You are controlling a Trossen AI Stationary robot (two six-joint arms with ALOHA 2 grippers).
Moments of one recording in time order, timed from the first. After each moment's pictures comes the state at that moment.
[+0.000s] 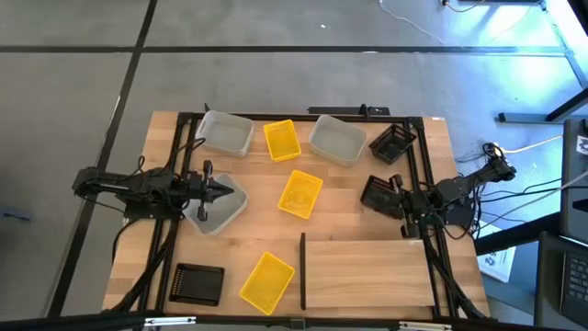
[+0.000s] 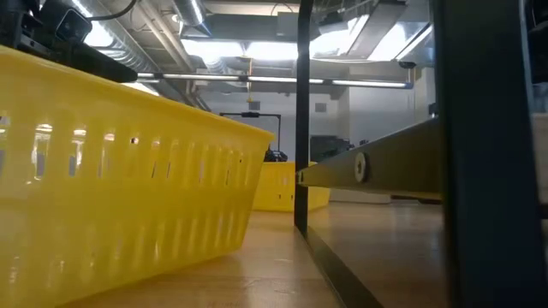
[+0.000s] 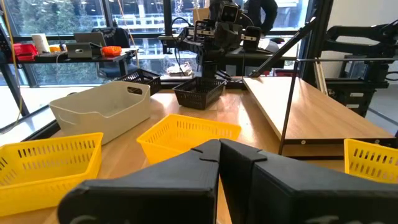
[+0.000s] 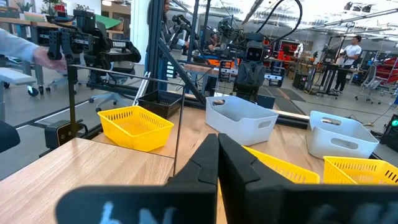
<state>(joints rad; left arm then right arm) -0.11 0.00 0.01 0.04 -0.17 0.01 0.47 0.01 0.01 0.06 0.27 -0.14</state>
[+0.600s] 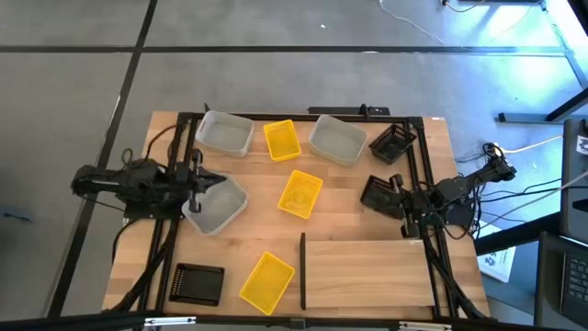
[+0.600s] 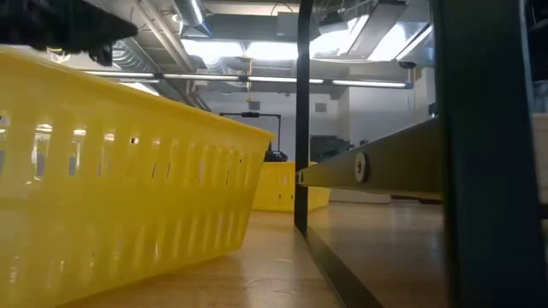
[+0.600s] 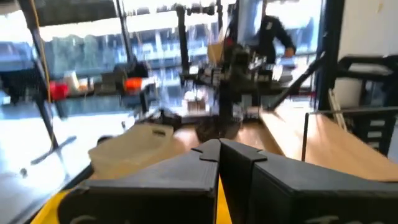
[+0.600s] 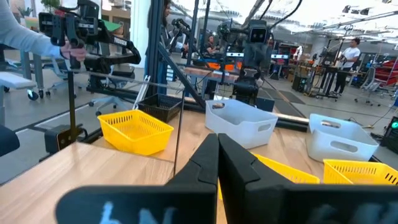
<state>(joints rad) -0.11 0.05 0.22 -0.03 -0.24 0.10 0.47 0.01 0.01 0.08 0.27 -0.14</state>
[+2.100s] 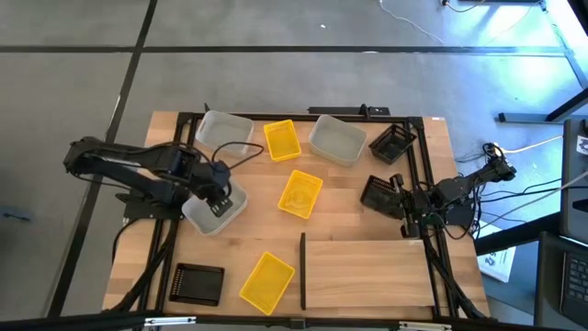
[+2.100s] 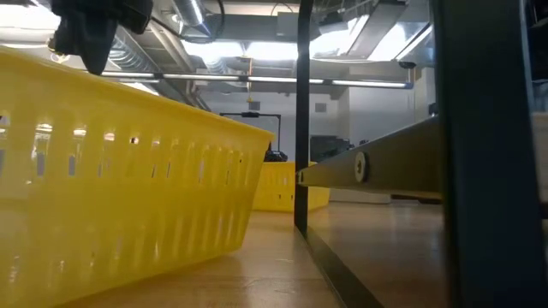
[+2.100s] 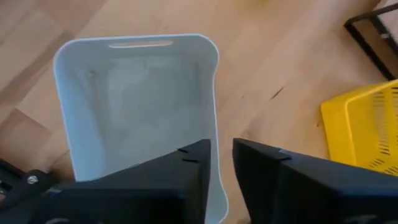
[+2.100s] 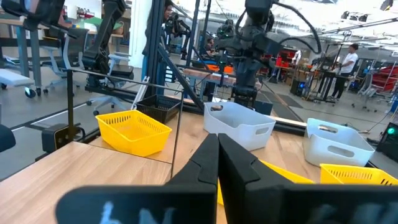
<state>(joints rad) -0.11 1.07 1.03 -1.11 -0.03 -0.89 0.47 0.01 0.01 0.08 0.27 -0.17</state>
